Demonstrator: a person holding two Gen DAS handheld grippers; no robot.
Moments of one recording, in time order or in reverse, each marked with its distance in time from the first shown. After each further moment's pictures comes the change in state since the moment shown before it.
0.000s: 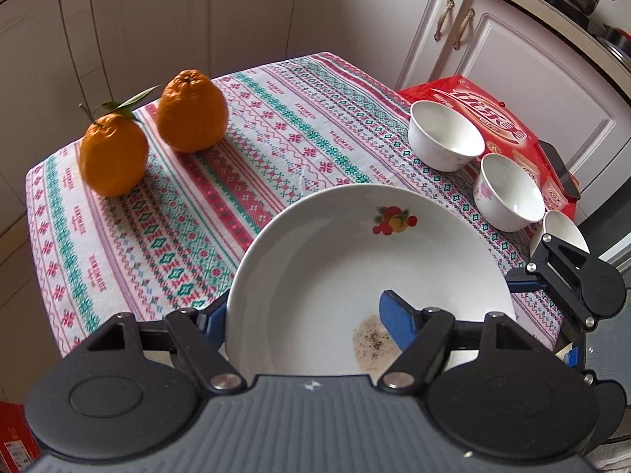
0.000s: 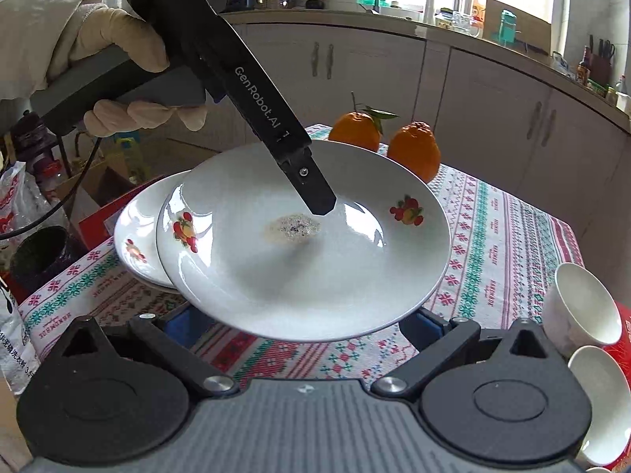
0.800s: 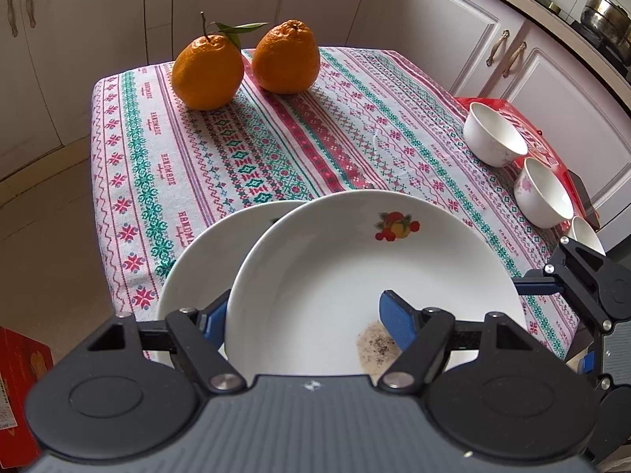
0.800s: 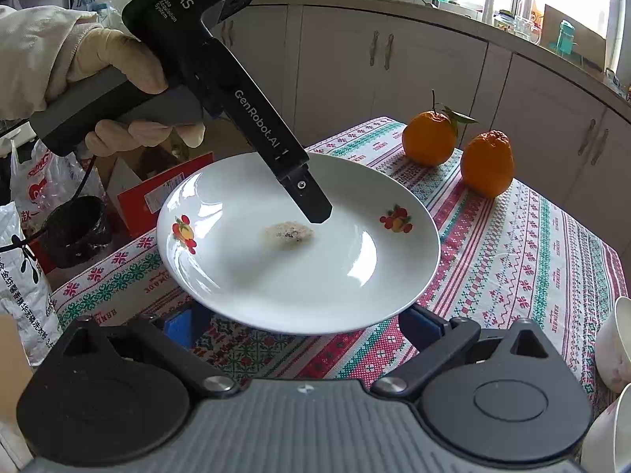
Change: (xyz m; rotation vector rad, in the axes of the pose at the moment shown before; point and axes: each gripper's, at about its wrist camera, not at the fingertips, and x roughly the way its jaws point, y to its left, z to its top) left arm -0.011 0.047 -0.070 -0.180 -0.032 0.034; right arm 0.024 0.048 0.013 -0.099 0.053 0.089
